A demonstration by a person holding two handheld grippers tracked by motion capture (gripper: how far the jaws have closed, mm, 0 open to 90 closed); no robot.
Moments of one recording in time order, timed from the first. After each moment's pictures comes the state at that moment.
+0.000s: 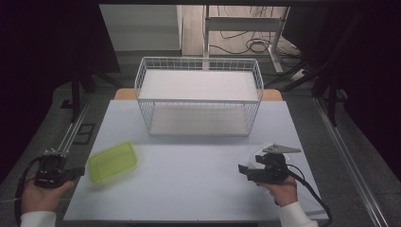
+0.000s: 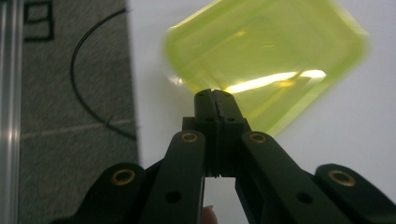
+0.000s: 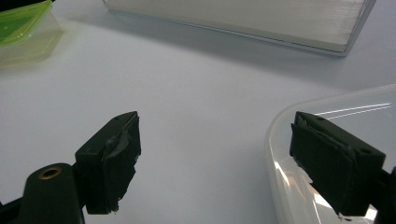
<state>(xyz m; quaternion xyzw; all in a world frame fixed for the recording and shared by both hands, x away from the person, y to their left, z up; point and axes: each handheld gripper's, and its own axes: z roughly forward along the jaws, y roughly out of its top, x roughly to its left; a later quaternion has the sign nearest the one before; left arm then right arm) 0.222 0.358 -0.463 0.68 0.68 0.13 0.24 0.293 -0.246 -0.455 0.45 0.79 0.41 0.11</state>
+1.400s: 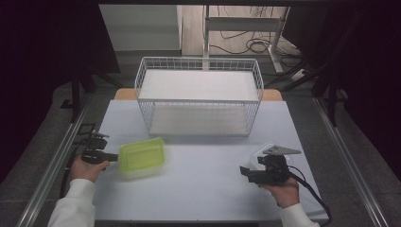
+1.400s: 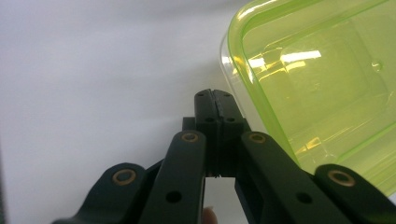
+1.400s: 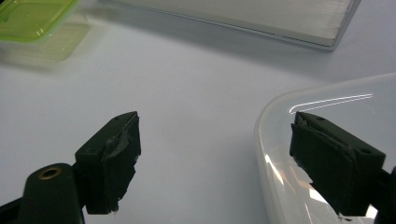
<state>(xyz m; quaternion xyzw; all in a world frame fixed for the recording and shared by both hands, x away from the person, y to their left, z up) 0.313 0.291 -0.499 0.73 0.64 0.06 0.24 0.289 -0.247 -0.456 0.45 0.80 0.39 0.12</state>
